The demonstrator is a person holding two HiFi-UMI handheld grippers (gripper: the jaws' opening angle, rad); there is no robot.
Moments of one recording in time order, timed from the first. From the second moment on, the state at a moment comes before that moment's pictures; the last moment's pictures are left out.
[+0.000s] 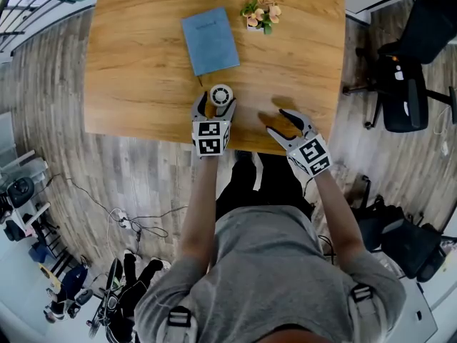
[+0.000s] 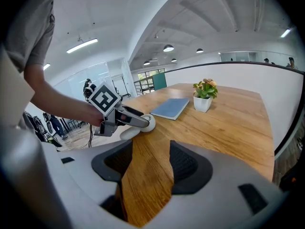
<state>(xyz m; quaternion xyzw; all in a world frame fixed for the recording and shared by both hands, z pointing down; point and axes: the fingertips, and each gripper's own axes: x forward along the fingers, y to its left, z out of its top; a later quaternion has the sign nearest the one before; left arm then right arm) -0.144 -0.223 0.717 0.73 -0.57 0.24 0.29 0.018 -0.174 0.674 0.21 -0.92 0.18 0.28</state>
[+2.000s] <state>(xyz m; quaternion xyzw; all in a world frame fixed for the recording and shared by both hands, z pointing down) -0.139 -0.231 0.743 0.74 -0.55 0.24 0.32 0.021 -0.183 0.675 0.22 -0.91 0.20 0.27</state>
